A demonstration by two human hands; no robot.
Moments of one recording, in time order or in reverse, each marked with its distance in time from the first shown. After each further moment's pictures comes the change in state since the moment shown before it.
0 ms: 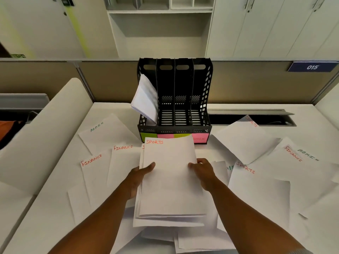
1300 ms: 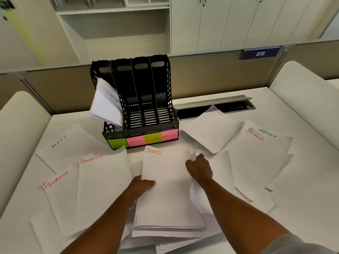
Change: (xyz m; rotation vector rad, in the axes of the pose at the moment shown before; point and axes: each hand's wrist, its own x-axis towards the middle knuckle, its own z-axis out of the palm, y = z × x) left_hand 0.011 -0.017 0.087 0.294 -0.085 -0.059; right_hand -0.008 0.012 -0.070 -0.417 0.359 -0.015
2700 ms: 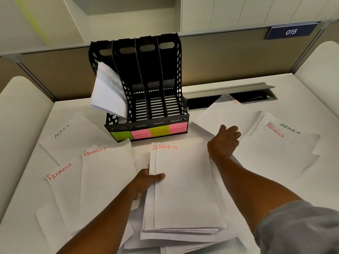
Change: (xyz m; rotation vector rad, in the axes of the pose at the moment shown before) left_hand 0.028 0.004 -0.005 -0.005 -0.127 0.004; right_hand 0.090 -0.025 -0.014 -0.471 0.426 -0.092
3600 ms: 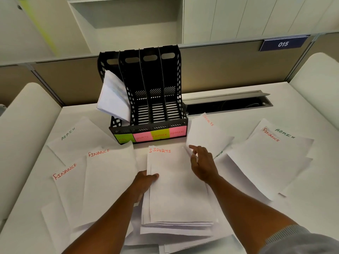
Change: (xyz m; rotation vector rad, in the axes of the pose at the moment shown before) left_hand -0.015 -0.002 0.006 -0.037 0.208 0.012; right_hand -0.073 0.023 0.013 0.531 -0.156 -0.655
